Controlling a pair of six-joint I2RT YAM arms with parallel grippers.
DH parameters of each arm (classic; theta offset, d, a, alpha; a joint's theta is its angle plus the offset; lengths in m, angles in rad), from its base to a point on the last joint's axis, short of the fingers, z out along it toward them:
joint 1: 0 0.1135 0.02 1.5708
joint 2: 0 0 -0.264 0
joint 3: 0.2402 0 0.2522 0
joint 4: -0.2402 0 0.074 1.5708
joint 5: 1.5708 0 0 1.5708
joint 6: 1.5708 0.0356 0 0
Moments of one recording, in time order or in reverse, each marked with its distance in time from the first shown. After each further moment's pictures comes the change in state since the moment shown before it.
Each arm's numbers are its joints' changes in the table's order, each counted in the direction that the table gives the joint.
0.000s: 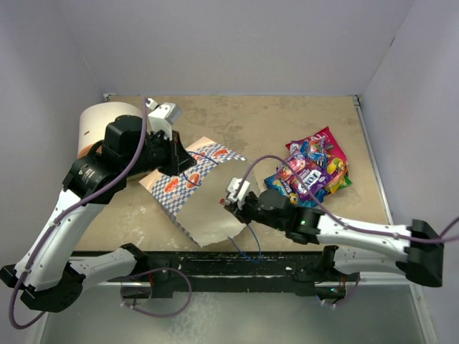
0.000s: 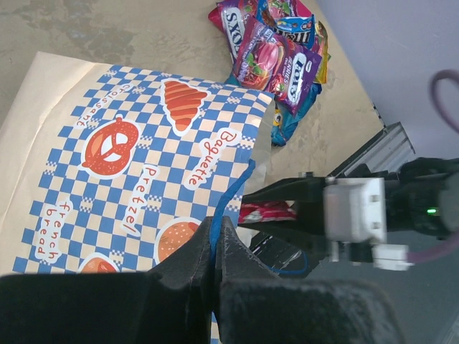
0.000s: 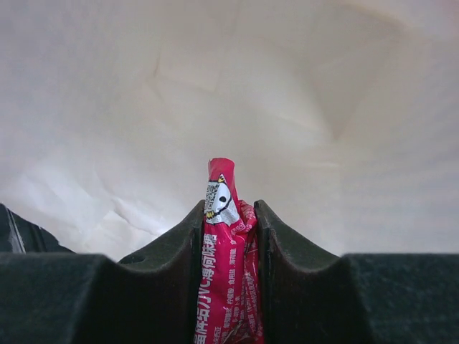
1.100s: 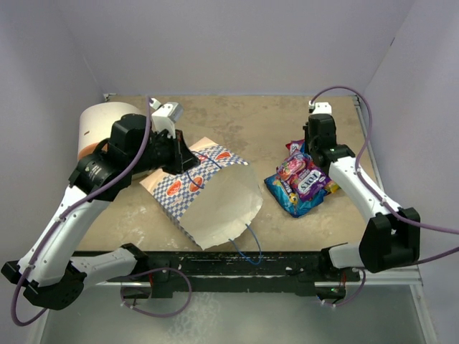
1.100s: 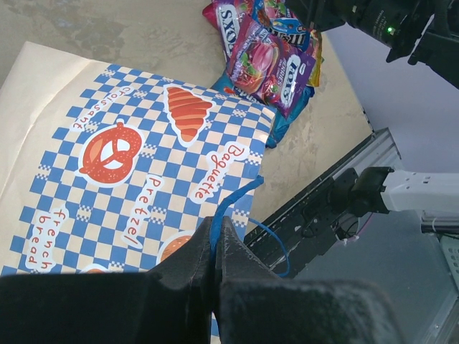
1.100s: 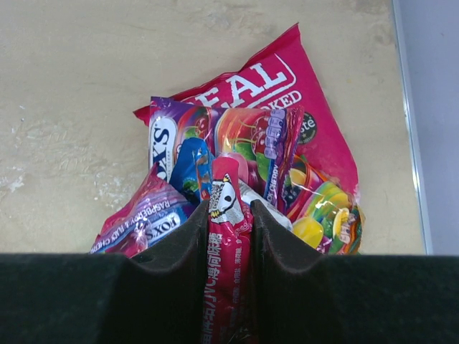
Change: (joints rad) left arm 0.000 -0.013 -0.021 0.027 0.011 -0.055; right arm -0.918 -0.288 0.403 -0.418 0.262 0.163
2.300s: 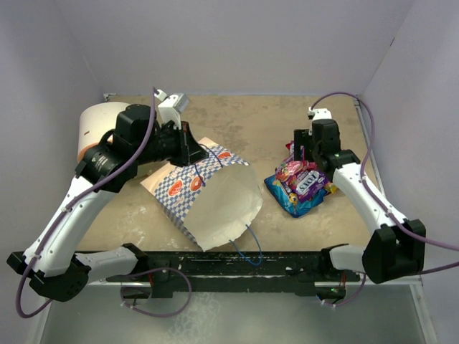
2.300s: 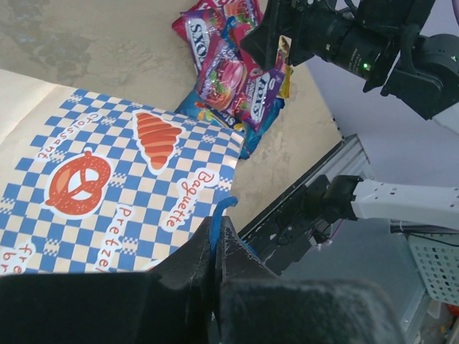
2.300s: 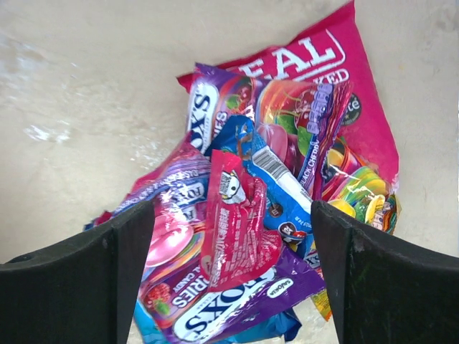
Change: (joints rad) left arm 0.000 -0.078 0.065 0.050 0.067 -0.045; right arm -0.018 0.062 -0.042 -0.068 -0.142 0.003
